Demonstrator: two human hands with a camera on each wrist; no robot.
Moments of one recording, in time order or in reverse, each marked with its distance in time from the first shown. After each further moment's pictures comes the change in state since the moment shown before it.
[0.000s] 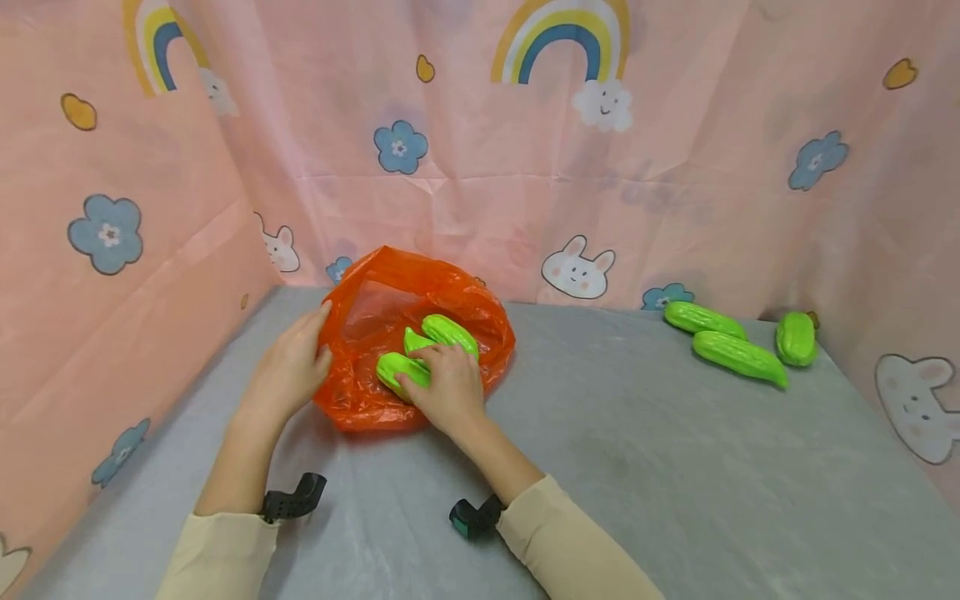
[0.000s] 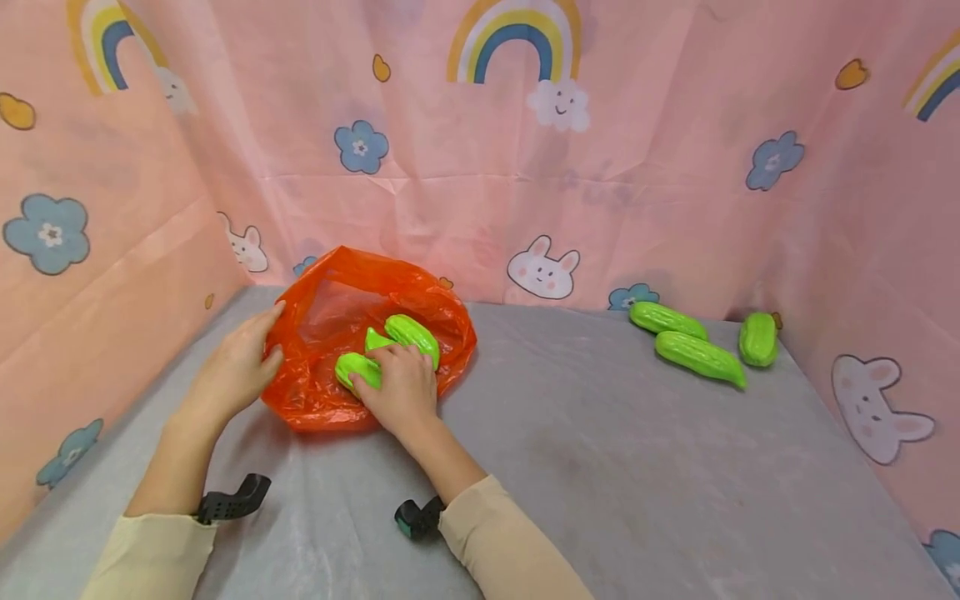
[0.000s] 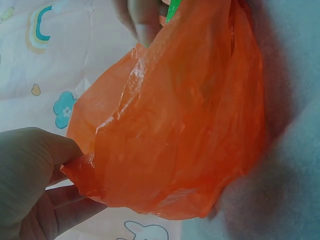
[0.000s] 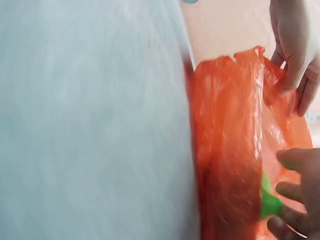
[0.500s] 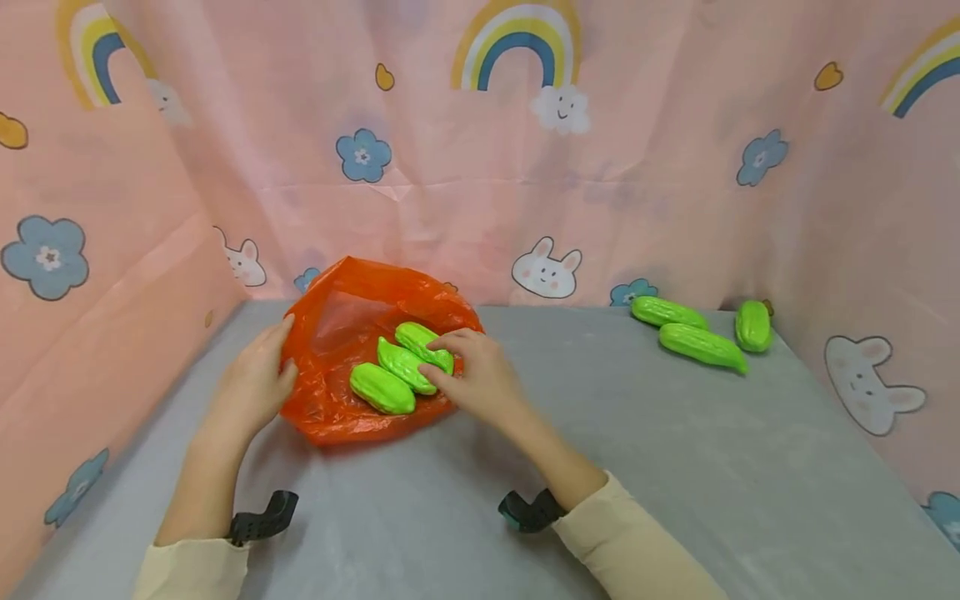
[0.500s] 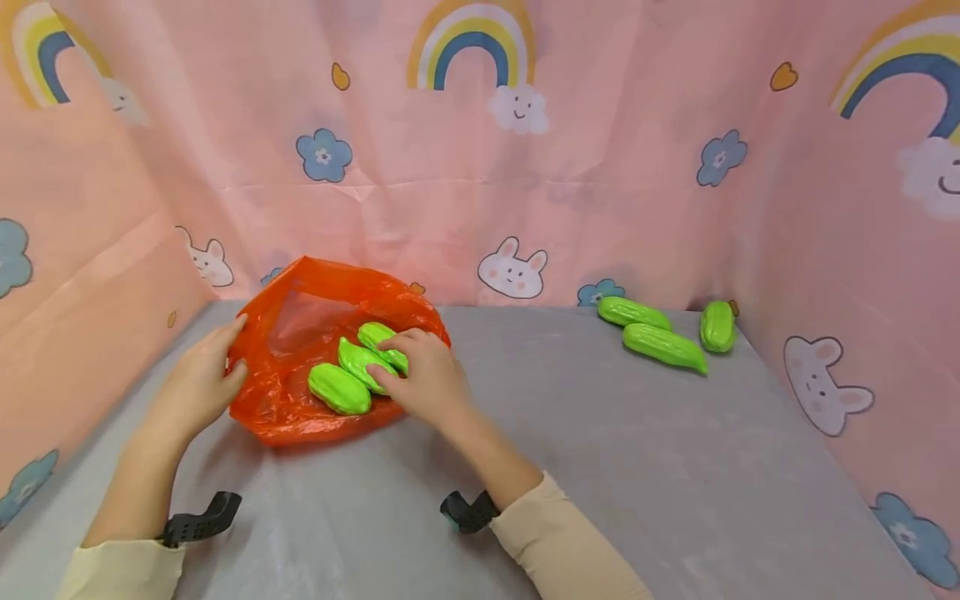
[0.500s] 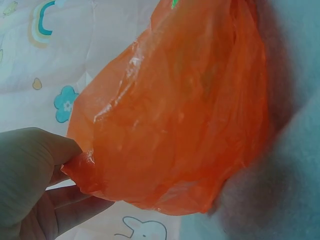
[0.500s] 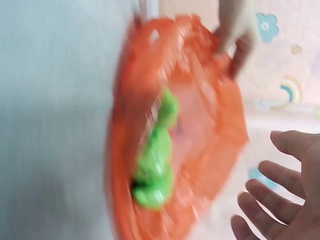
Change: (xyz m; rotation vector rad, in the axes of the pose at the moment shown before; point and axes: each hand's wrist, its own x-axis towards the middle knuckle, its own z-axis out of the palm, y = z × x) left_hand -0.003 -0.001 -0.003 -0.008 0.005 0.005; right_hand -0.009 0.023 -0.096 0.203 -0.099 -0.003
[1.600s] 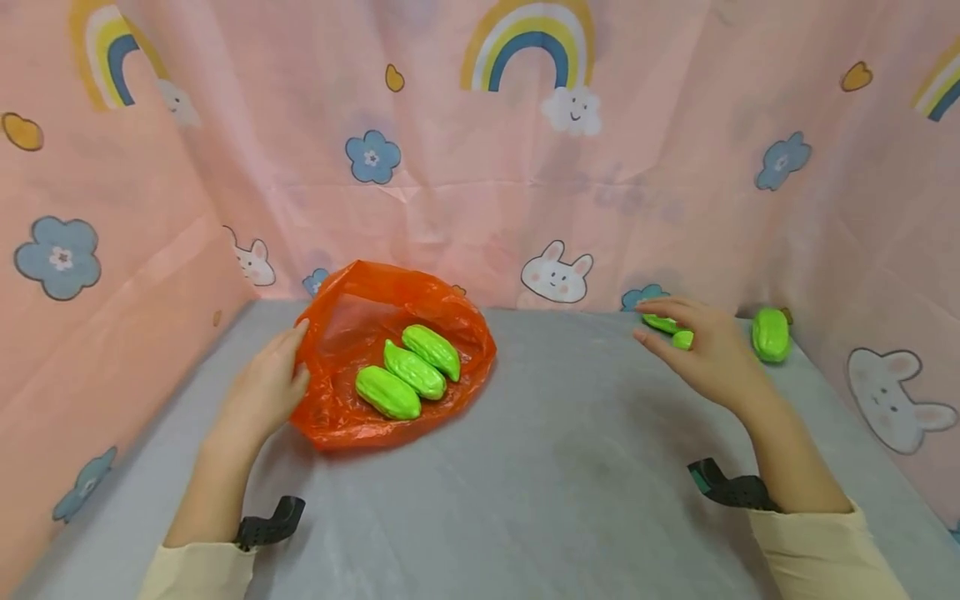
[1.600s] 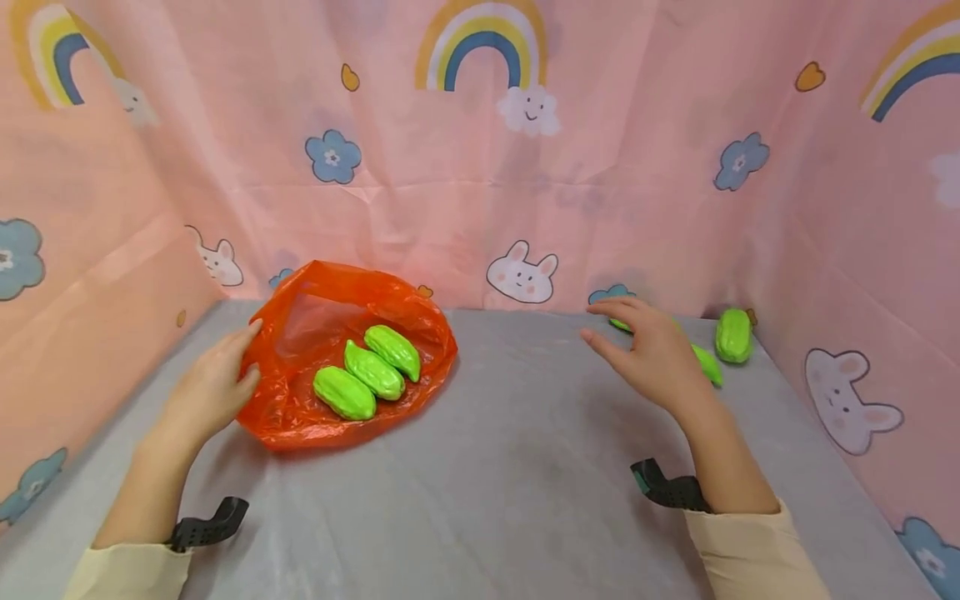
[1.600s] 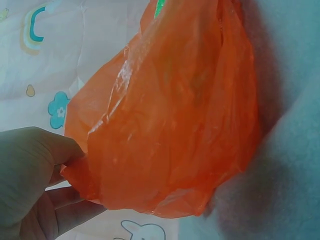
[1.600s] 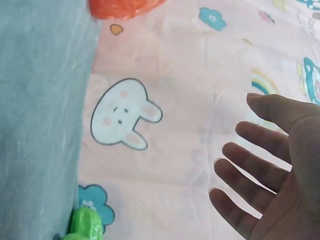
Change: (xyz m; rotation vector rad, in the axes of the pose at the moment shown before) left_hand 0.004 0.000 0.008 0.031 -0.029 -0.015; right_hand -0.053 0.119 -0.185 -0.270 0.121 0.022
